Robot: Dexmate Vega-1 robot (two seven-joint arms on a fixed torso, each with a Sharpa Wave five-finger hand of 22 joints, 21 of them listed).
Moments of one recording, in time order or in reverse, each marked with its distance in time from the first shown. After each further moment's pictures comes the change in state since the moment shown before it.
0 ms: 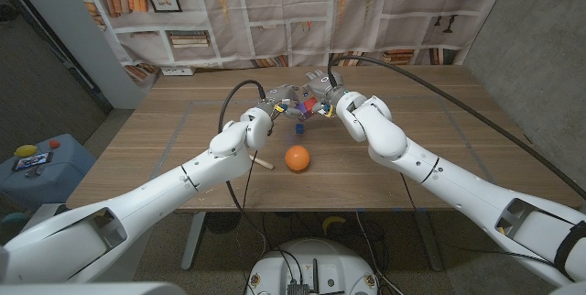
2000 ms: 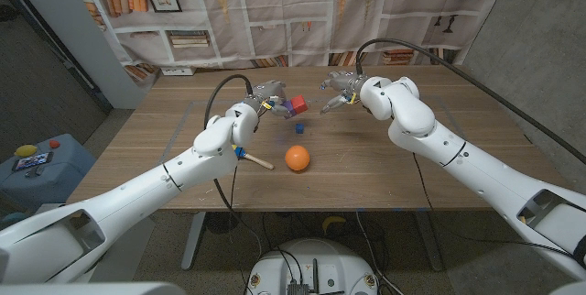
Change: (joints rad) left arm 0.027 0.101 -0.049 -0.088 0.066 0.035 -0.081; left_hand 0.012 0.005 -0.013 0.002 -0.004 0.000 0.000 -0.012 0.000 0.000 0.000 -0.004 0.000 0.005 -0.005 0.000 0.000 0.000 0.000 0.000 0.000; right arm 0.006 -0.096 0.135 -0.060 0.309 -0.045 0.141; right_hand -0.256 -0.009 -0.079 0.080 0.025 -0.261 0.073 -0.135 0.003 -0.134 0.076 0.004 0.014 -0.112 0.087 -0.045 0.019 -0.128 0.057 -0.002 0.000
